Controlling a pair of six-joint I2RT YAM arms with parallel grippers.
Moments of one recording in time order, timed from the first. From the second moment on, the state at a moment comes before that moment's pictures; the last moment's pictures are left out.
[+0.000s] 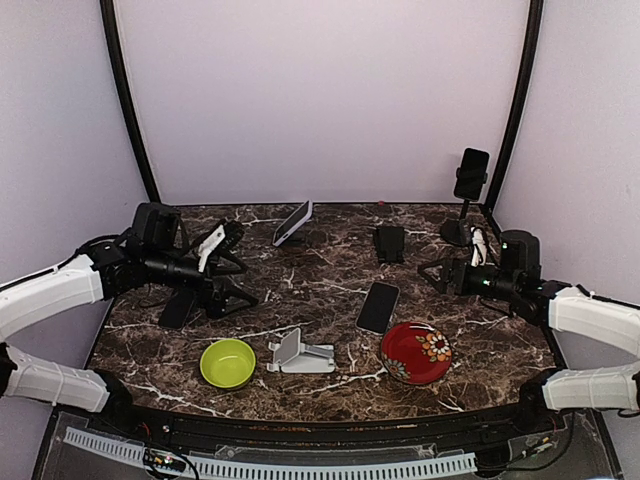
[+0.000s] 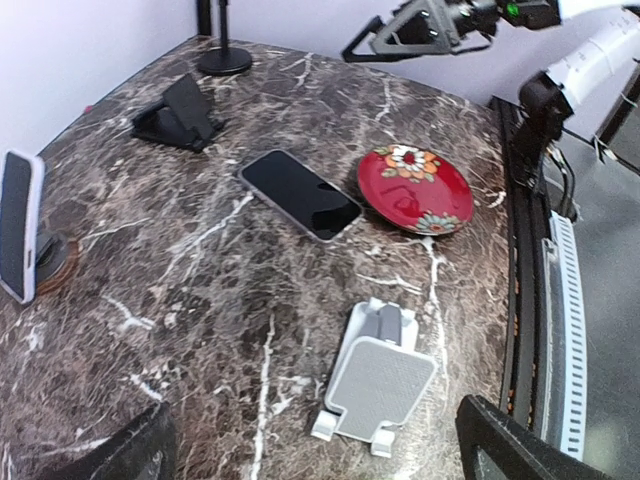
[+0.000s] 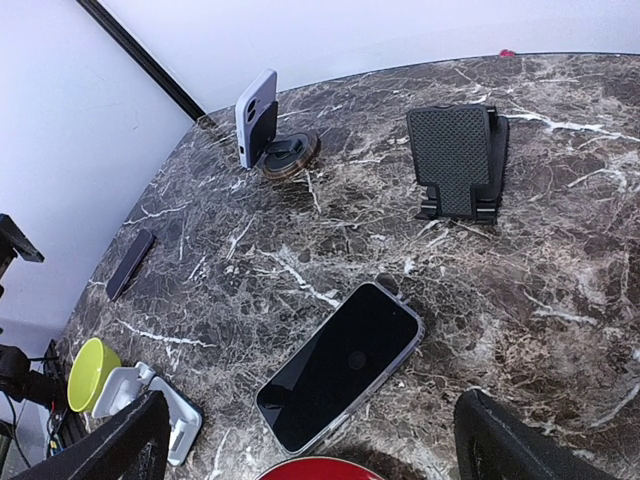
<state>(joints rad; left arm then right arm) -0.56 1.11 0.81 -0.32 0.59 0.26 0.35 1.03 0.47 0.15 -0.42 0.39</state>
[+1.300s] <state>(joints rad) -0.88 1.54 0.87 -0.28 0.42 0.51 0.35 1.05 0.47 0.15 -0.43 0.40</state>
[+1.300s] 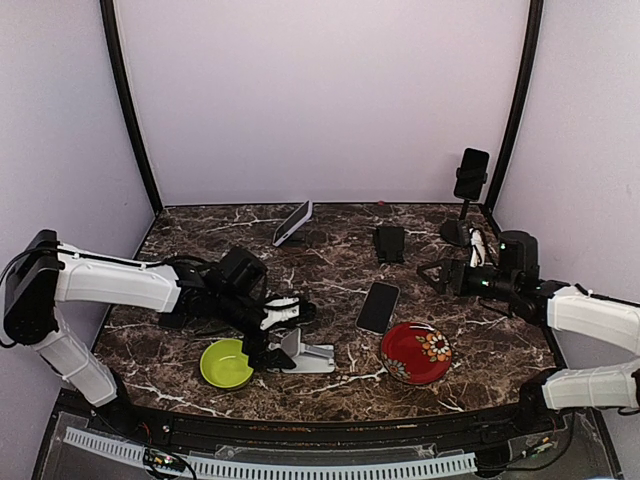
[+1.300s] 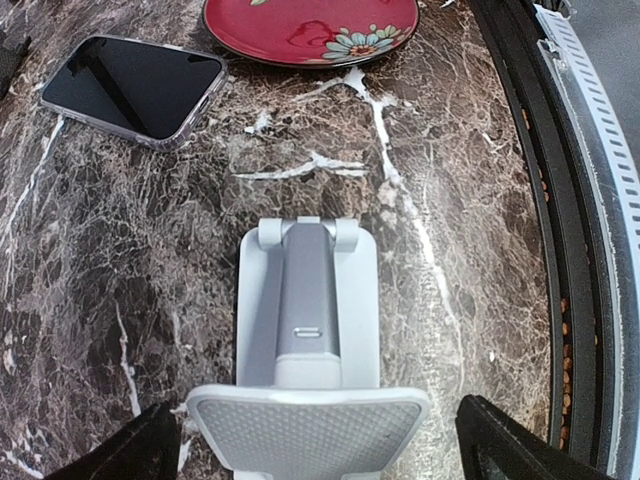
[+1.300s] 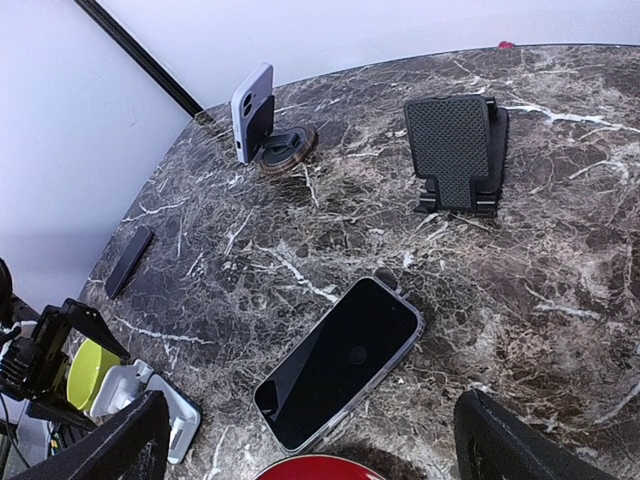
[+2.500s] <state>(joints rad) -0.89 1.59 0.93 -0.16 0.35 0.38 0.35 1.05 0.45 0.15 -0.43 0.40</state>
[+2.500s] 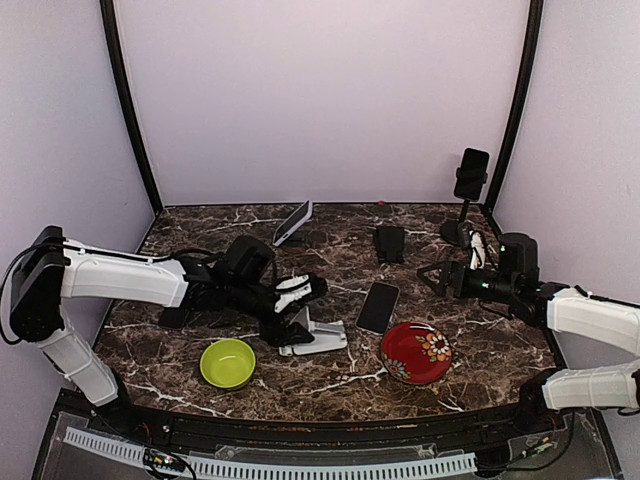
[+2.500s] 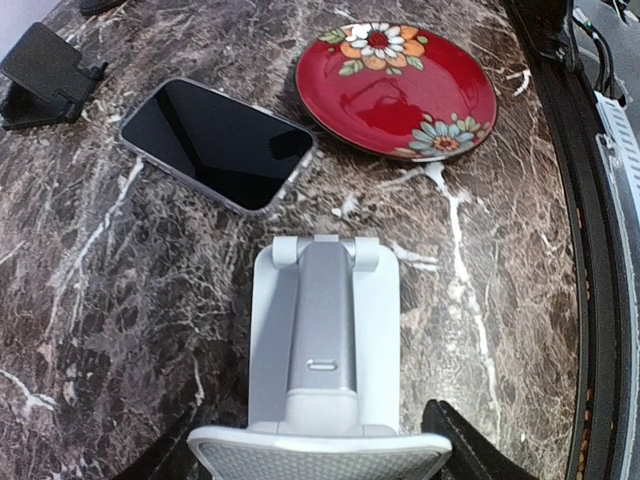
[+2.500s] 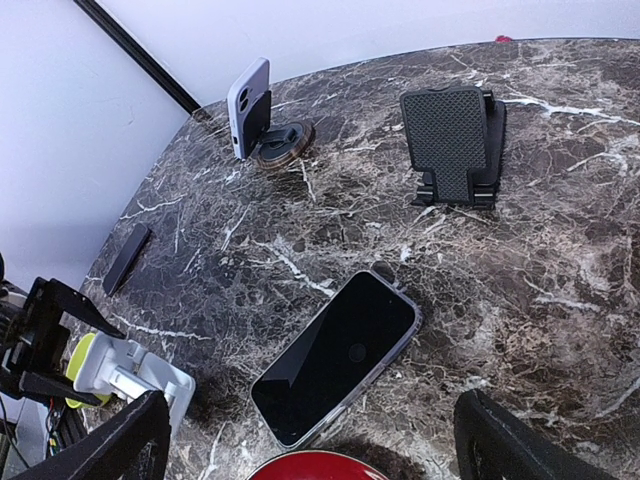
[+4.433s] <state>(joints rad) -0.12 1.78 1.18 -0.22 -0.13 -0.18 0.35 1.00 0.45 0.13 -0.42 0.40</state>
